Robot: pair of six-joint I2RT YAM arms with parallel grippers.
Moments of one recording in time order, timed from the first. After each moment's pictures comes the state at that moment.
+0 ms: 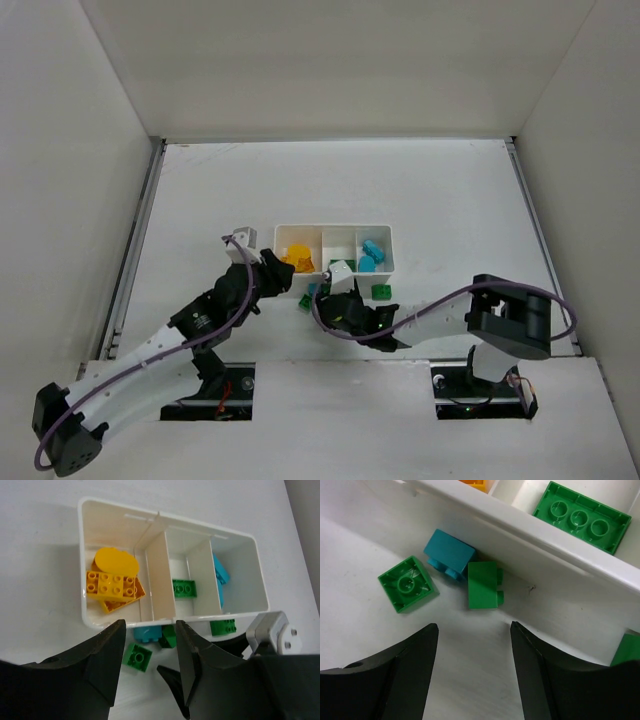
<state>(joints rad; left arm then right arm) -0.82 0.69 0.47 -0.18 -0.41 -0.73 1.26 1.62 0.66 0.25 0.60 0.53</state>
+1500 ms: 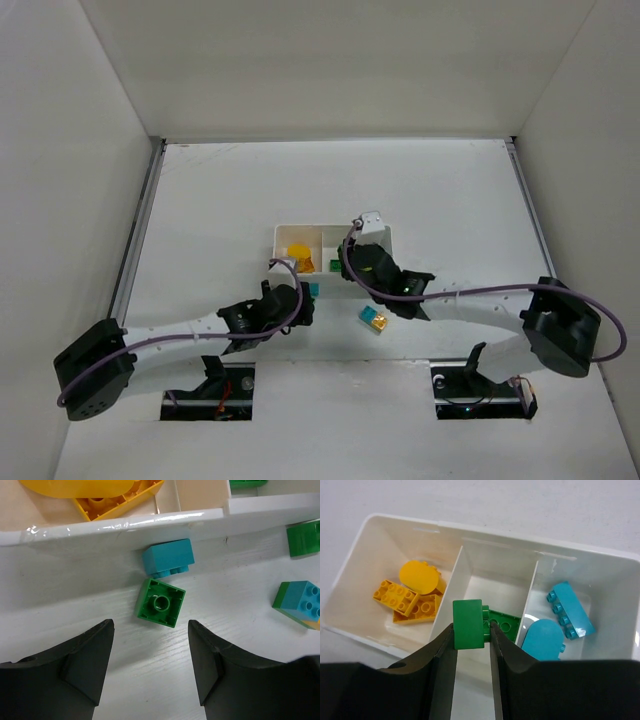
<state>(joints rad) -1.03 1.03 0.32 -0.05 -0.42 -0.76 1.03 1.38 0.74 0.19 0.60 0.47</state>
